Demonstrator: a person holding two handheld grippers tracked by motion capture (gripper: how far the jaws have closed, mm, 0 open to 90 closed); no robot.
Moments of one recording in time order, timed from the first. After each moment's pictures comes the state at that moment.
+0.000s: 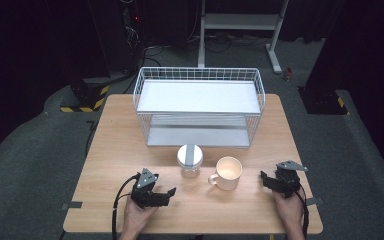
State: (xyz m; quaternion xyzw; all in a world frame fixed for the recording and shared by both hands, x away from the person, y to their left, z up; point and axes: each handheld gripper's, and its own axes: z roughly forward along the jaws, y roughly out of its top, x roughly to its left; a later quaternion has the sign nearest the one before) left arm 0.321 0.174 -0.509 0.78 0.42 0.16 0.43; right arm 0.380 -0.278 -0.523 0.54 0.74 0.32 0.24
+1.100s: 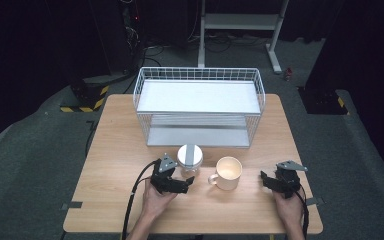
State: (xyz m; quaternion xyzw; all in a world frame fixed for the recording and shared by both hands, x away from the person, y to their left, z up) left arm 0.364 0.124 -0.494 0.79 0.40 0.16 0.44; right arm 0.380 -0.278 -0.523 0.54 0.74 0.32 0.24
